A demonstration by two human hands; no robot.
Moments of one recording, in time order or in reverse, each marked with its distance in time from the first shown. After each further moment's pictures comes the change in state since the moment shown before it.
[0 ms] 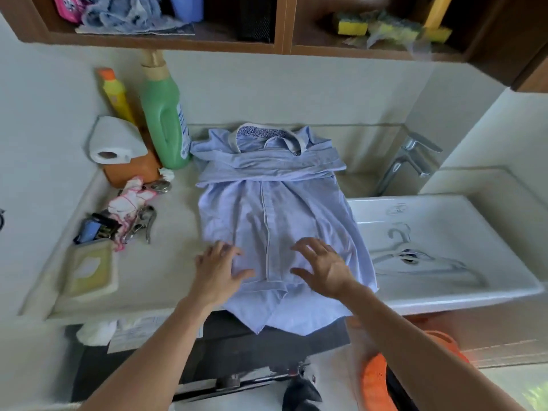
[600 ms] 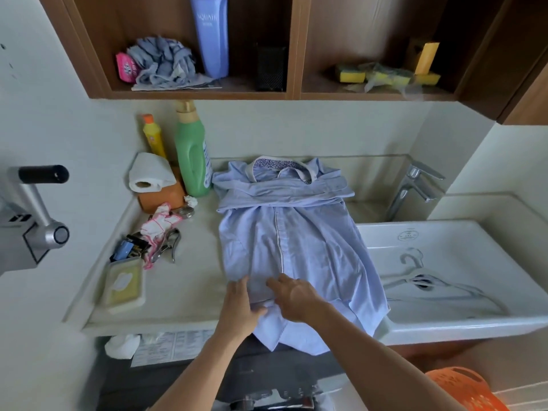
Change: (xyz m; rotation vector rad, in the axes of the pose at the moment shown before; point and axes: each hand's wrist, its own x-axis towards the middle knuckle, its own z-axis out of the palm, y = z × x) left_hand -0.041 0.024 0.008 -0.456 -0.048 -0.217; right_hand 0.030 -0.090 0.015 -0.154 -0.425 -0.007
